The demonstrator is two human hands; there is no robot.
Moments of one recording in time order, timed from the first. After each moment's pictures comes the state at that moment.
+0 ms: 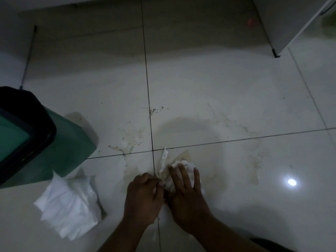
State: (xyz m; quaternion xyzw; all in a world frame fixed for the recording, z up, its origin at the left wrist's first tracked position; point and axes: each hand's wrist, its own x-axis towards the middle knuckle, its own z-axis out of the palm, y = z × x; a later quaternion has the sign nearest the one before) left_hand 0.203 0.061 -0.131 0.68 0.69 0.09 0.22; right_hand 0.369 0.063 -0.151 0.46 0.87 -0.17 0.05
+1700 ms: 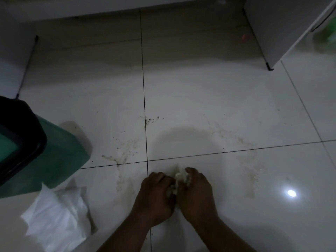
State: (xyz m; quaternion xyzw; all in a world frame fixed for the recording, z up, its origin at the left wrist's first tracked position) left_hand 0.237 0.096 -0.153 0.73 0.62 0.07 0.27; right_hand 0.387 0.109 -0.122 0.72 0.56 -0.37 -0.18
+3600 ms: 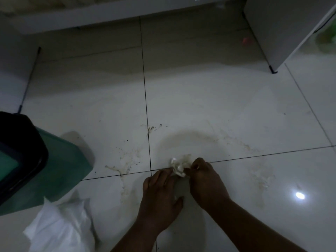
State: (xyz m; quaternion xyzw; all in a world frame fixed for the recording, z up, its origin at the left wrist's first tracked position) left_hand 0.241 0.118 -0.148 0.73 0.65 0.03 0.22; right_hand 0.411 0.165 -0.137 0.59 0.76 -0.26 -0.08
